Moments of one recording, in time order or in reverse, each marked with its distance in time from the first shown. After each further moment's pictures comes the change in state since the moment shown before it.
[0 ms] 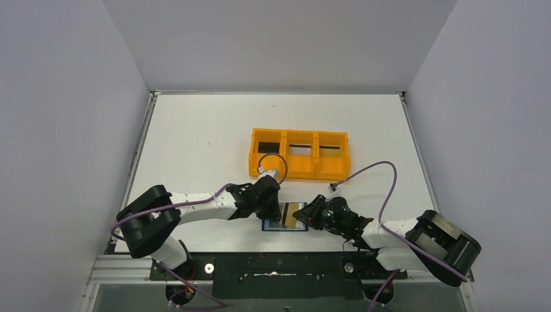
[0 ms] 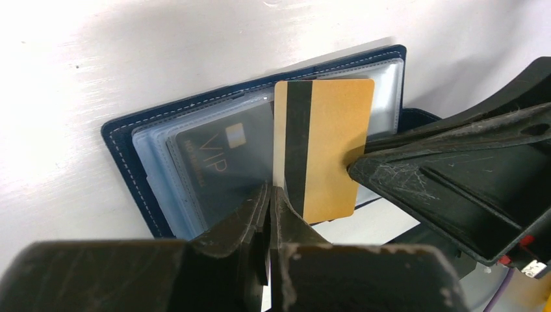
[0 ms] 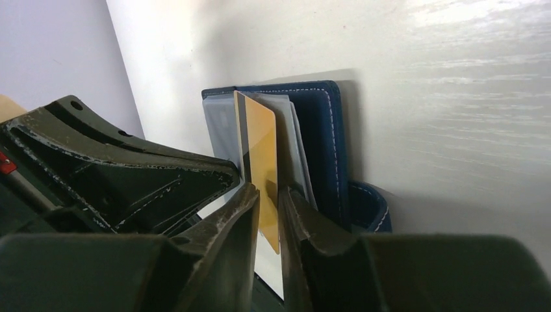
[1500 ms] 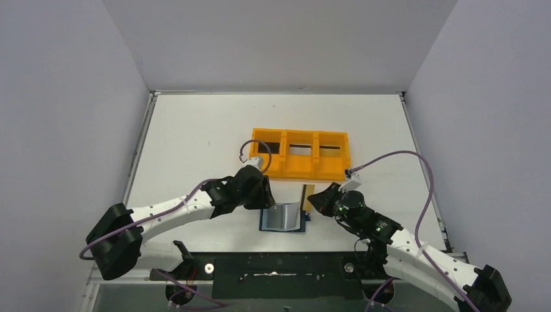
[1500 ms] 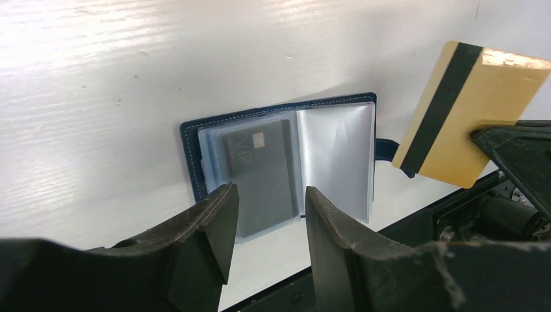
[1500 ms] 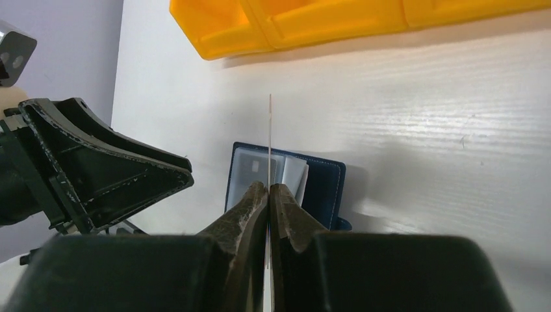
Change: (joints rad) left arm 0.080 -0.235 -0.006 -0.119 -0.047 0.052; right arm -0.008 -0.554 0.161 -0.614 0.230 -0.321
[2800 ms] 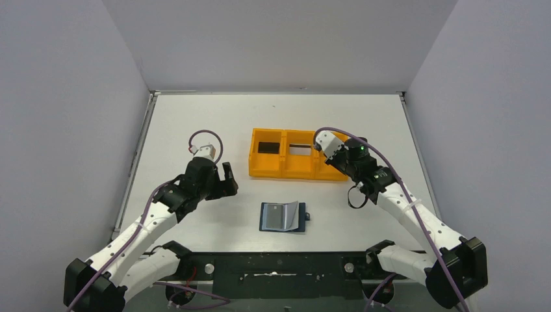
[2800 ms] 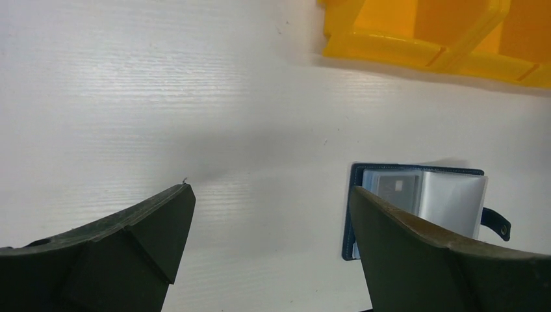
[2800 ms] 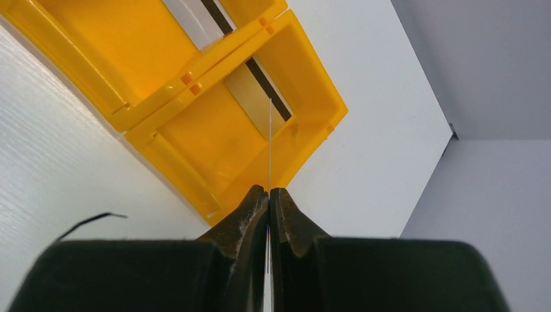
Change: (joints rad) left arm 0.405 -0.365 -0.084 -0.238 -0.041 0.246; right arm -0.330 0.403 0.541 -0.283 -0.028 -1.592
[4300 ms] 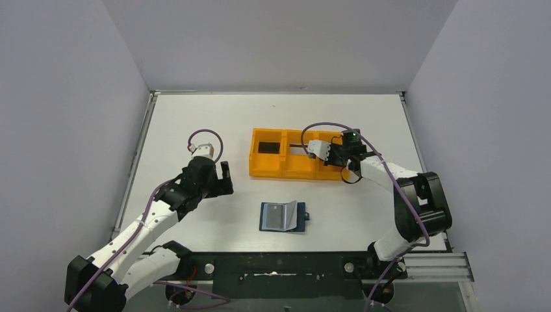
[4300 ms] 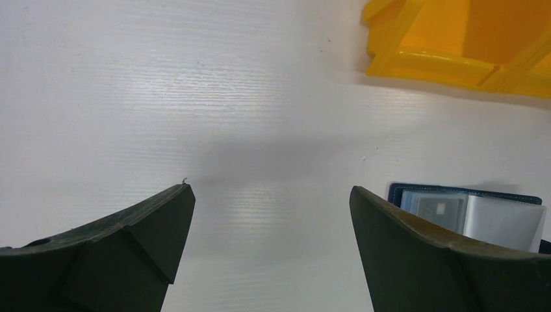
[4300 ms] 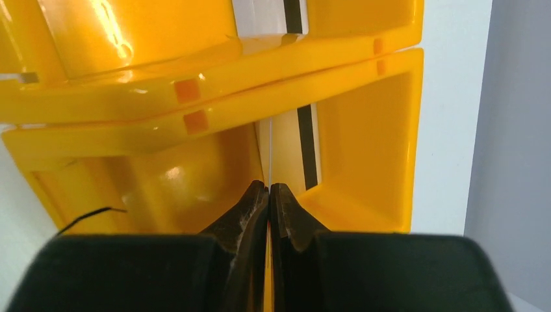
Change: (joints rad) left arm 0.006 0.003 0.000 0.004 -0.123 0.077; right arm -0.207 0.485 0.042 0.241 -0.383 -0.543
